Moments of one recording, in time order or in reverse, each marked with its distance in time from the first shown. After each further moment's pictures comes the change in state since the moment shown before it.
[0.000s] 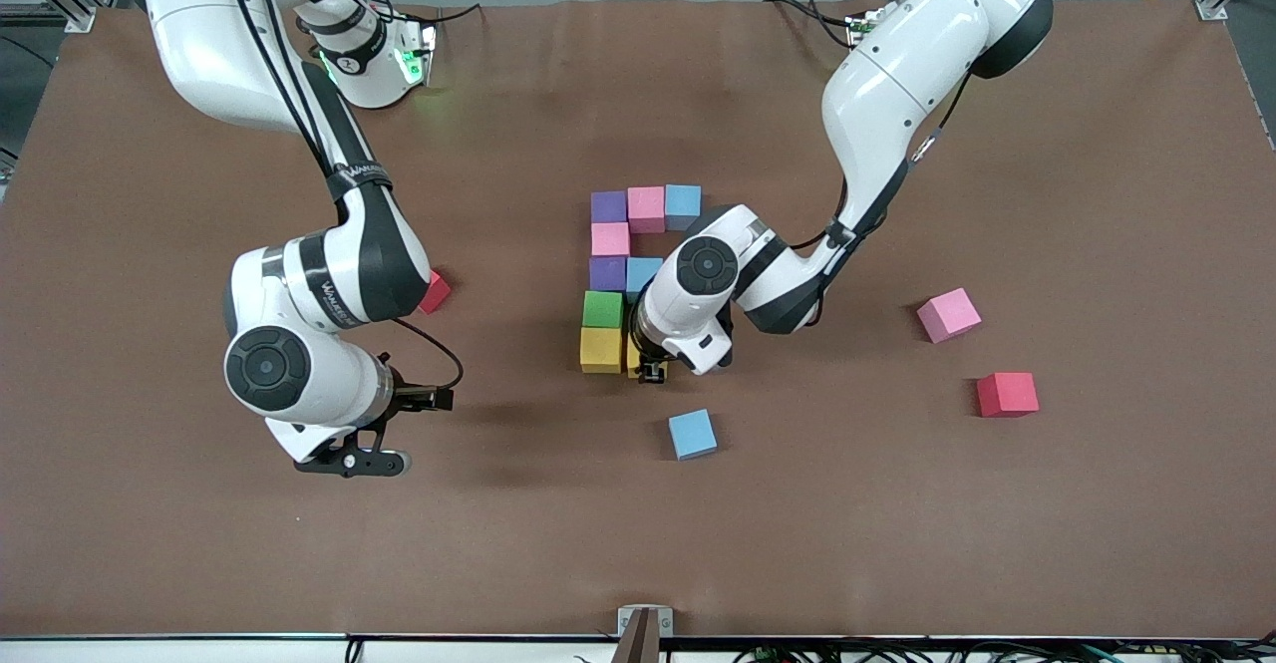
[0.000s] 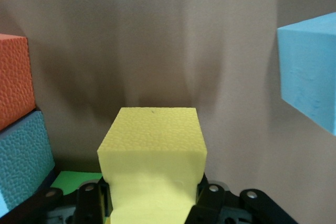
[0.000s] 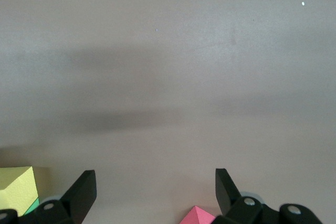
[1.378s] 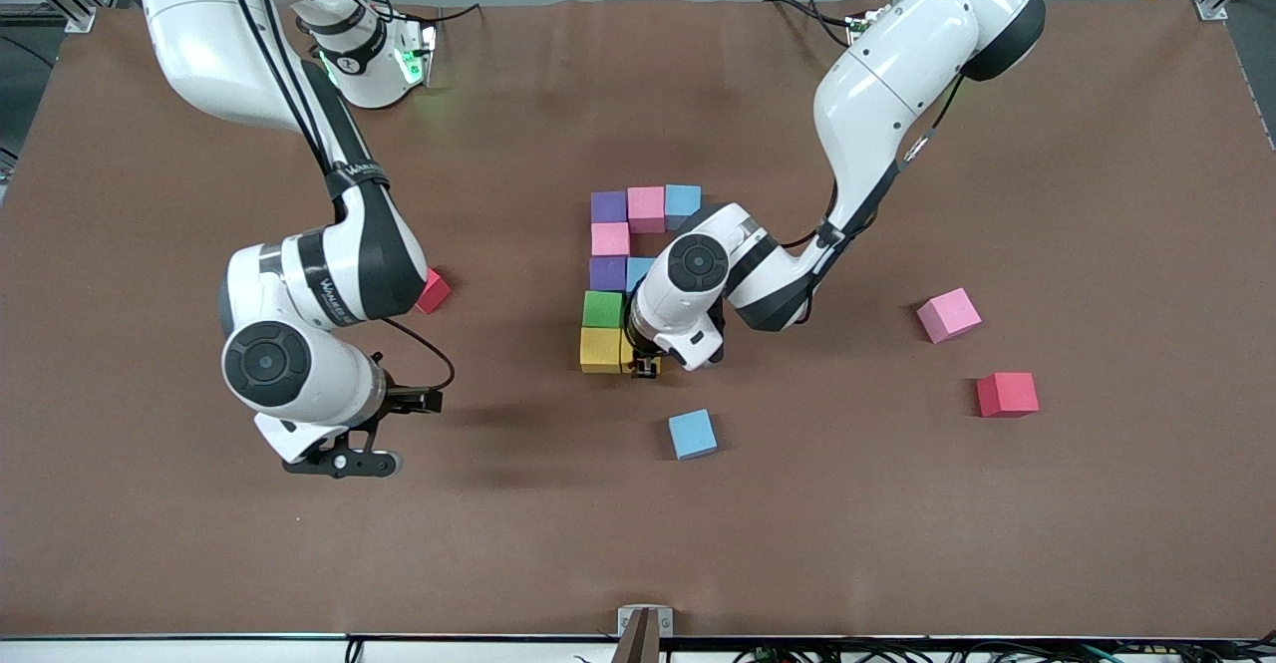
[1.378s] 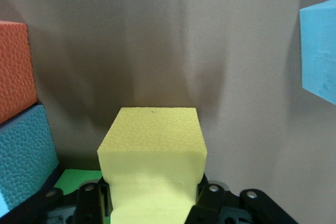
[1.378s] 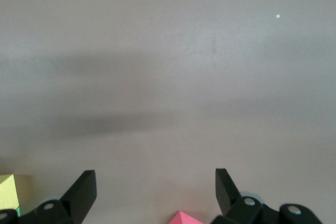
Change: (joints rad) left arm -0.016 0.012 0.001 0.001 0.000 0.019 0.002; right arm -0.010 -0.024 -0.004 -0.010 -0.056 0.005 0.000
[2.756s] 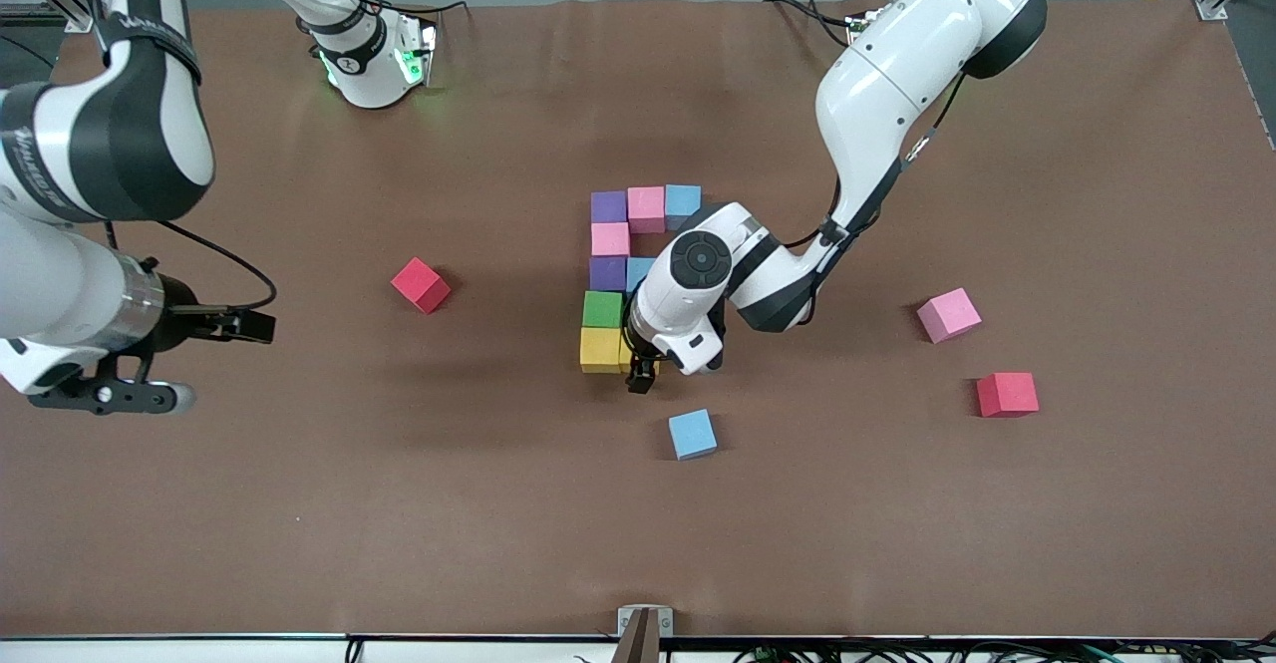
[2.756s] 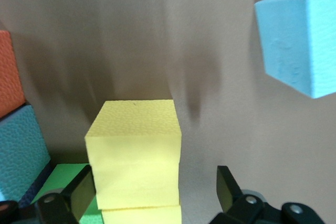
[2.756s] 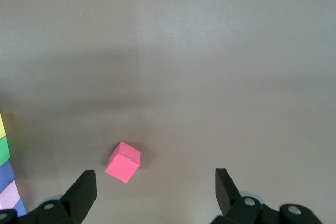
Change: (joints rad) left arm -0.001 -0.026 0.008 0.018 0.005 -0.019 0.065; right arm -0.161 -0.270 -0.006 0.001 -0.005 -0.327 -0.172
